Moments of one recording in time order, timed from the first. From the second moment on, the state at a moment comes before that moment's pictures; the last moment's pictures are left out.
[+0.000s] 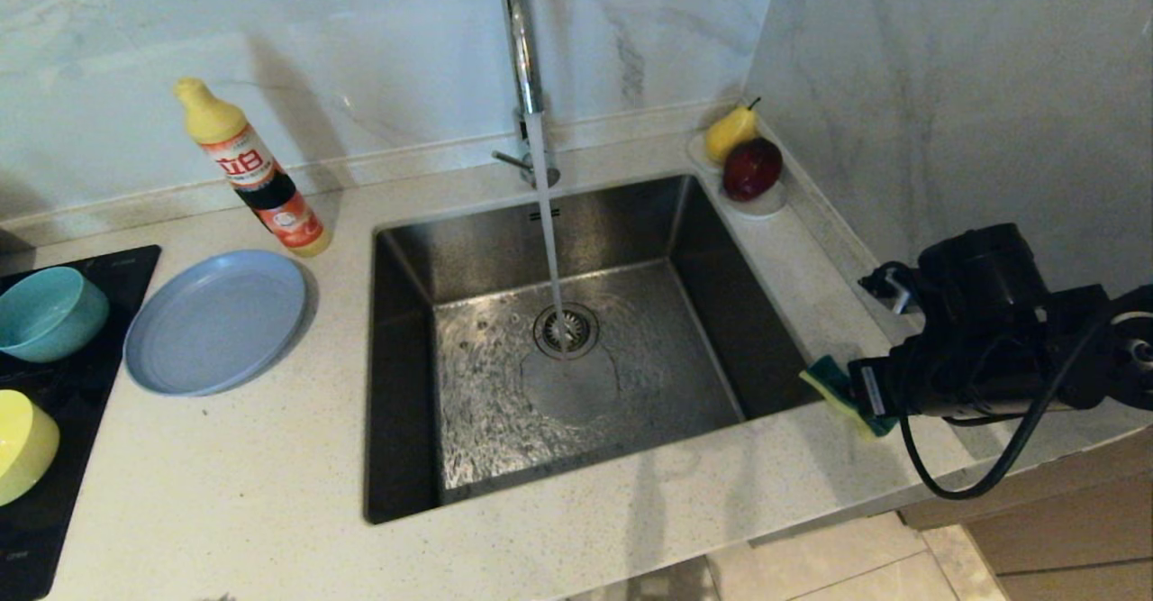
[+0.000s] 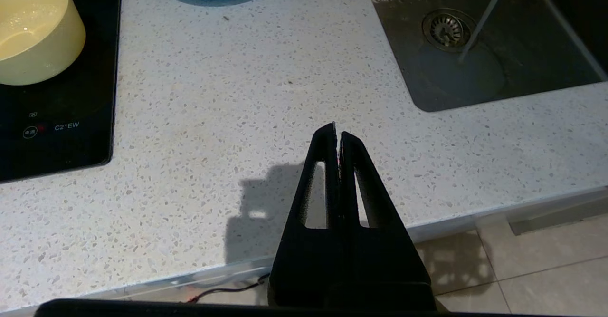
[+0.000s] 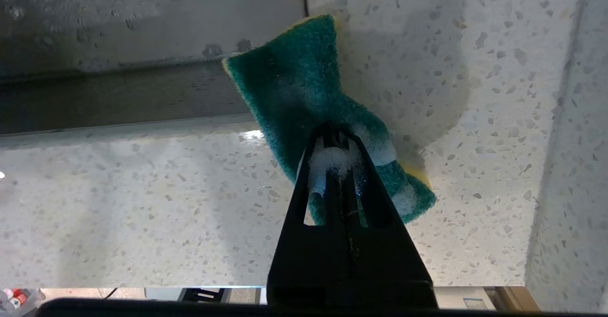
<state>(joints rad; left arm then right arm) -0.01 0.00 0.00 0.00 0.02 0.01 0.27 1.72 -1.06 0.08 -0.05 0.12</state>
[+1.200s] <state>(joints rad) -0.01 0.00 0.00 0.00 0.02 0.01 0.23 1.69 -1.05 0.09 -0.15 0.10</state>
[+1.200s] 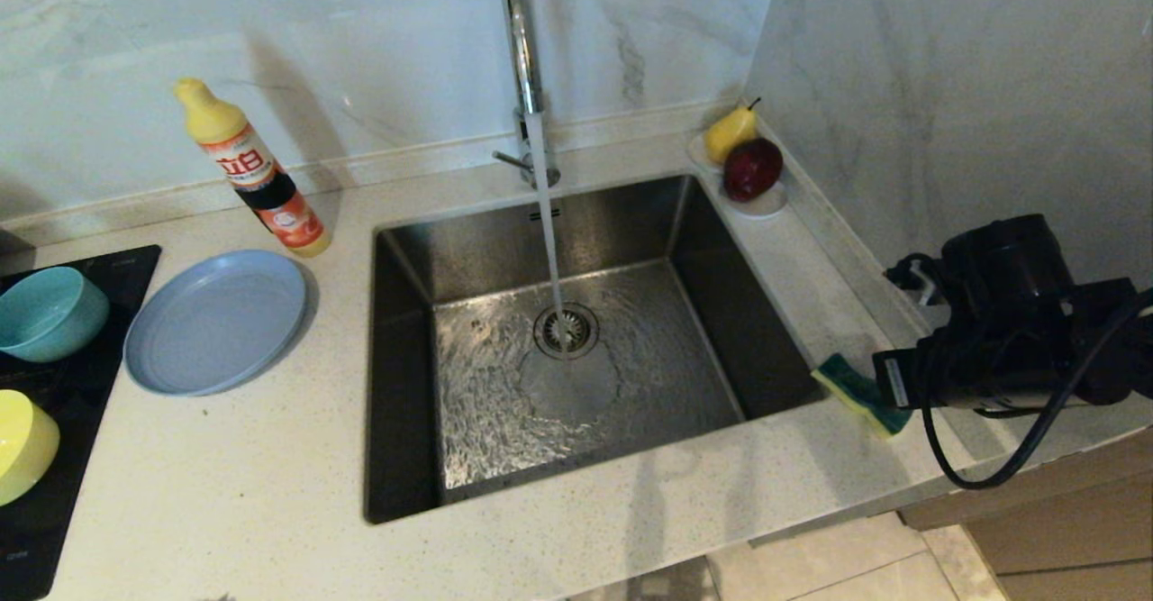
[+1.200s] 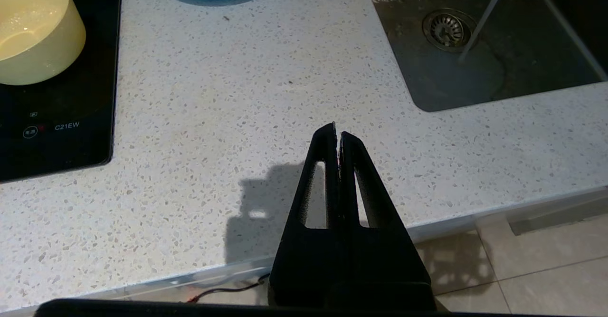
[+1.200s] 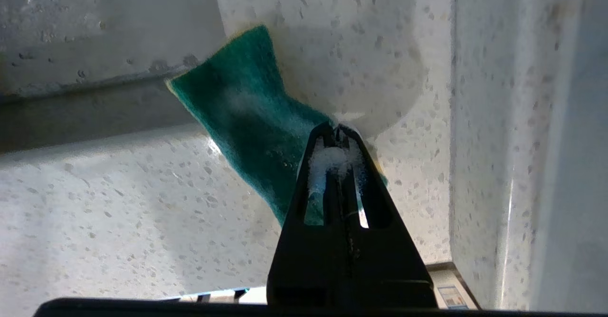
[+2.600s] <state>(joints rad) -0.01 0.00 0.00 0.00 0.02 0.01 0.33 1.68 -1.04 0.12 -0.10 0.14</state>
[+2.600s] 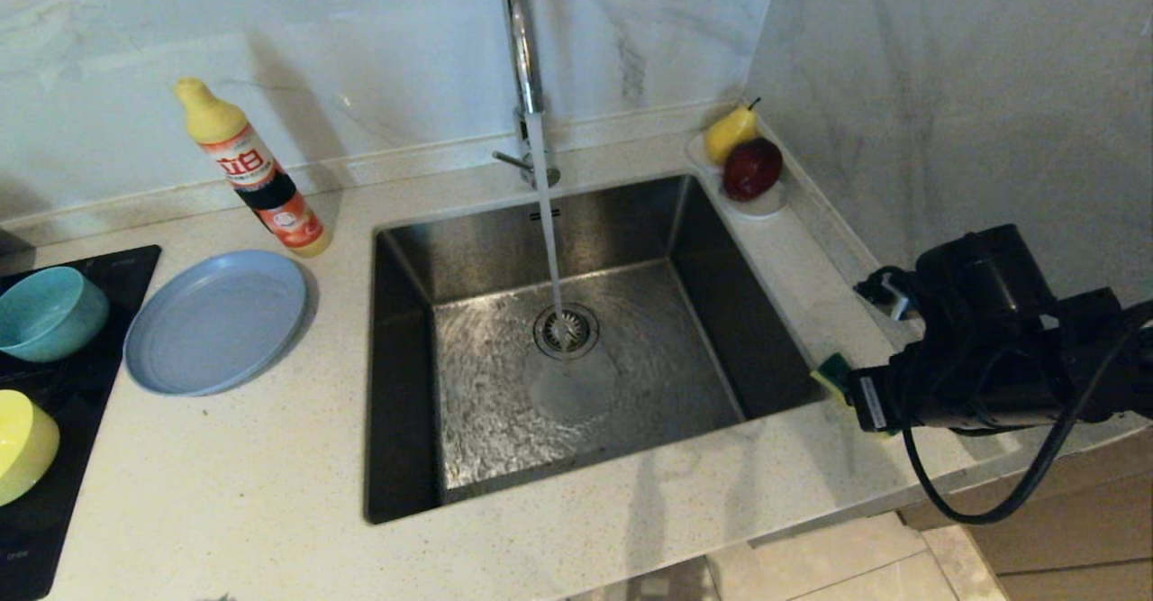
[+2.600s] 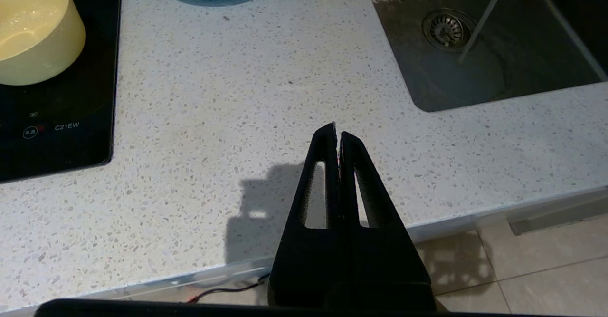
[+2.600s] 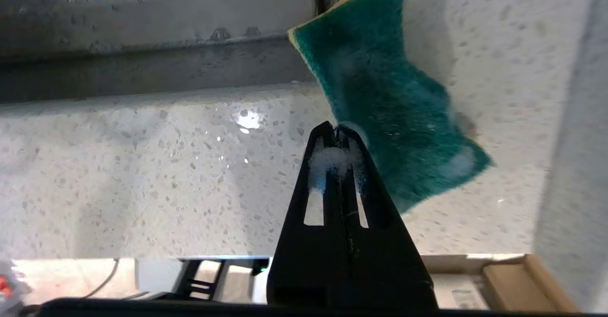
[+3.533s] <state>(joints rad) -0.01 0.00 0.00 0.00 0.02 0.01 0.28 1.75 -1.10 0.10 -0.11 0.15</state>
